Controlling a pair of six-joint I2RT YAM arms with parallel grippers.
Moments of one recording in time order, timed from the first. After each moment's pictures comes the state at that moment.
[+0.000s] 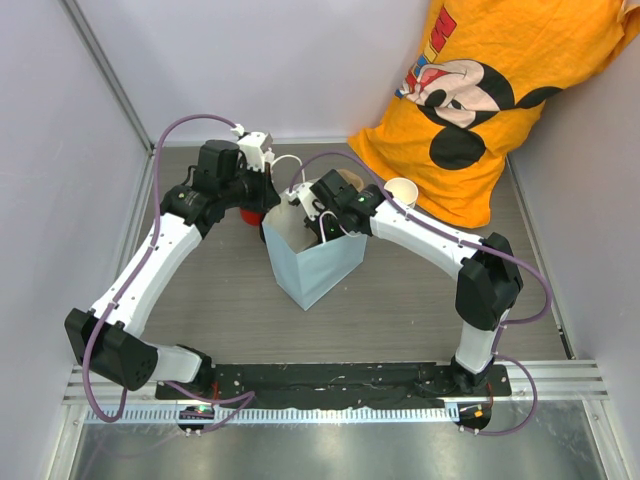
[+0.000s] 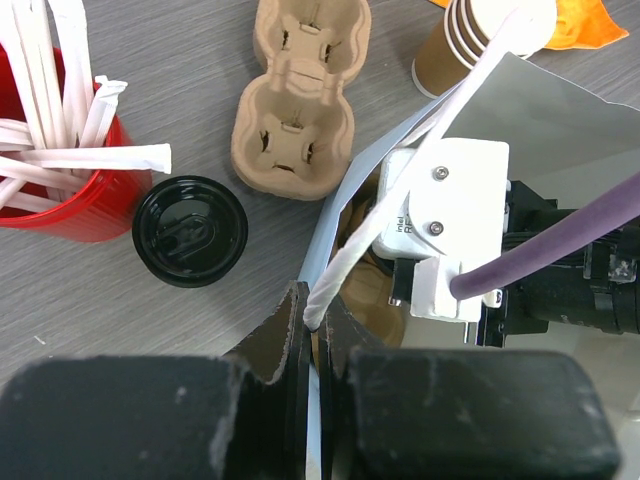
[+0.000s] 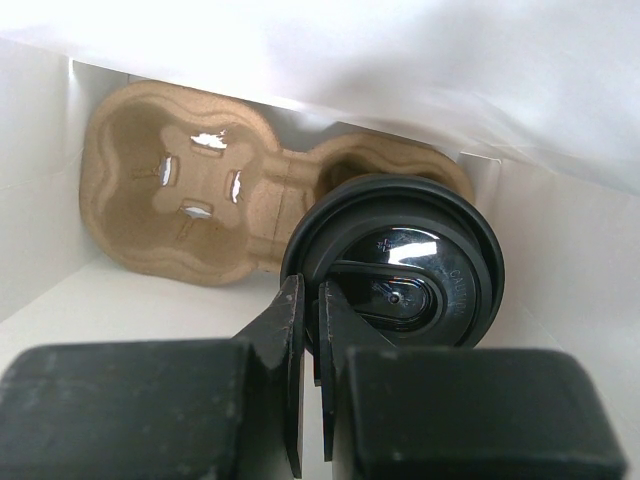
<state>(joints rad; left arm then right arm) -0.40 1.36 1.39 -0.62 0.23 -0.16 0.78 1.81 1.56 -0.76 -0.05 -0.16</state>
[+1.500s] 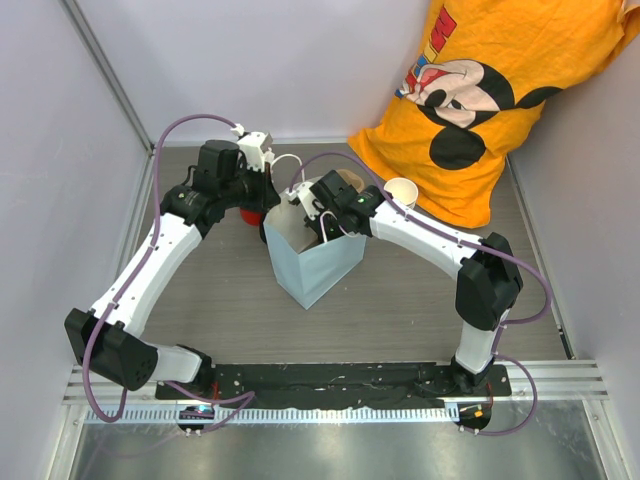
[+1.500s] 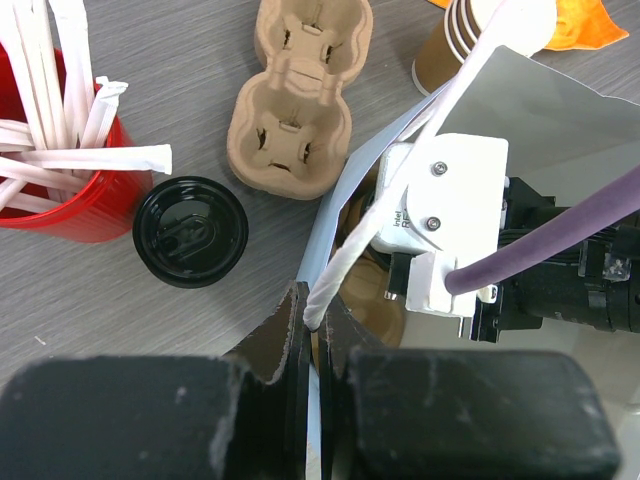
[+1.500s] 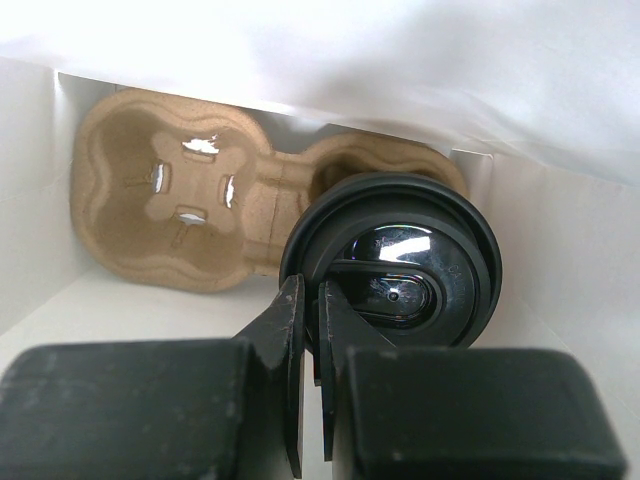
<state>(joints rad) -0.40 1.36 1.39 -0.62 0.23 -0.16 0.78 1.81 1.55 -0.74 -0.02 -0.16</state>
